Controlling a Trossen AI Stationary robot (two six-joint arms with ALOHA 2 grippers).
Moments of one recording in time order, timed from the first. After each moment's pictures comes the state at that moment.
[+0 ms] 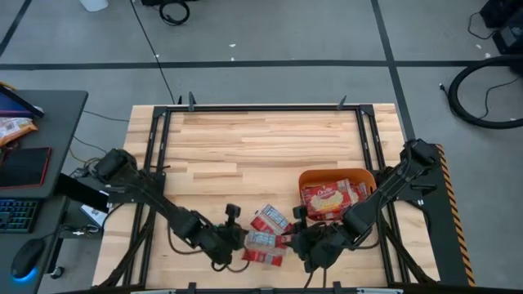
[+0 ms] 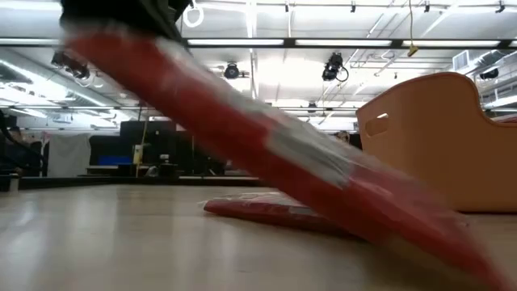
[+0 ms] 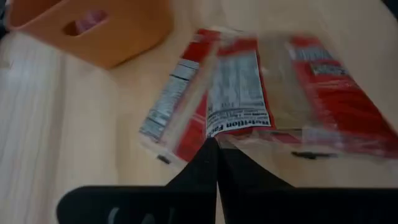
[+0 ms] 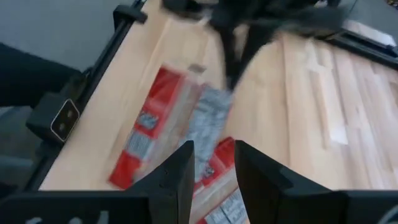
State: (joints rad) left arm -0.65 1.74 1.13 -0.30 -0.59 -0.13; right arm 0.70 1.69 1.31 -0.43 0.56 0.18
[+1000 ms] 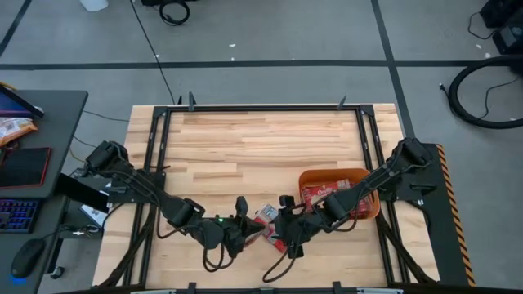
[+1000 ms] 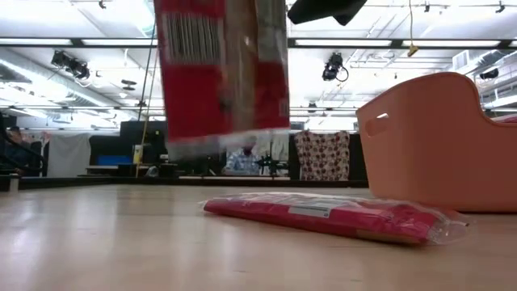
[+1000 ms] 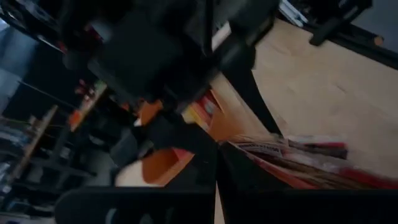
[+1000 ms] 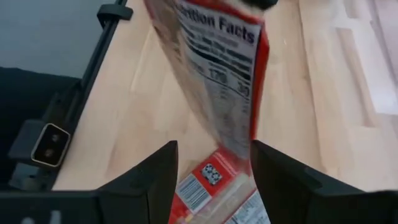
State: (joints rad) left arm -0.61 1.61 1.13 0.09 -0.64 0.56; right arm 0.52 1.73 1.31 -0.38 0.31 0.28
